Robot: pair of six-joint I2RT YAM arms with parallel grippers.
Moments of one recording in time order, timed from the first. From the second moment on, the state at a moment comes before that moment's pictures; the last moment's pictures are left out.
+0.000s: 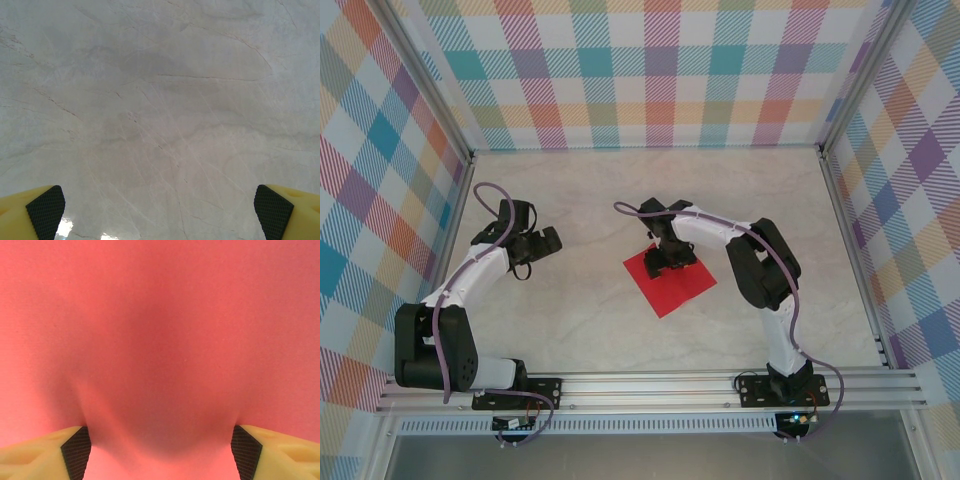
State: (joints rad) left arm -0.07 1.37 0.89 -0.56 -0.07 -0.48; right arm 0.69 2.11 1.54 -0.96 0.00 0.29
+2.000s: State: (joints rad) left arm -0.58 1.85 0.96 0.04 0.34 -0.86; right arm 0.54 1.92 1.21 -0.49 -0.44 0.62
